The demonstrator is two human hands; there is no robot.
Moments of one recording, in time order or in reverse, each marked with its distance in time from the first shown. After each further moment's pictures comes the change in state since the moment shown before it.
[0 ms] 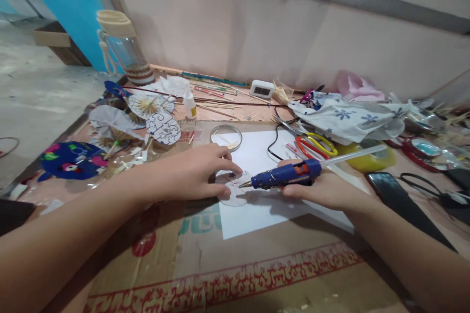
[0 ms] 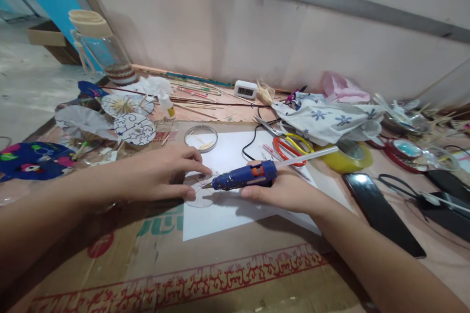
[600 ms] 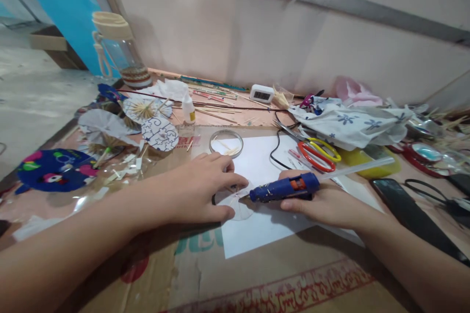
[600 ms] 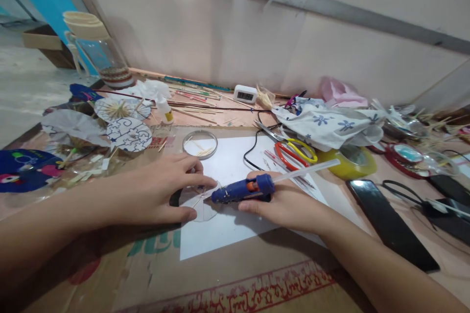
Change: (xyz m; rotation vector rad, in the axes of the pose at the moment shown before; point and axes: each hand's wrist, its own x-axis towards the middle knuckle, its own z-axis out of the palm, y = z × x) left_hand -0.001 0.016 0.006 0.029 -0.011 -0.082; right_hand 0.000 -0.018 0.011 -0.103 -0.032 0.196
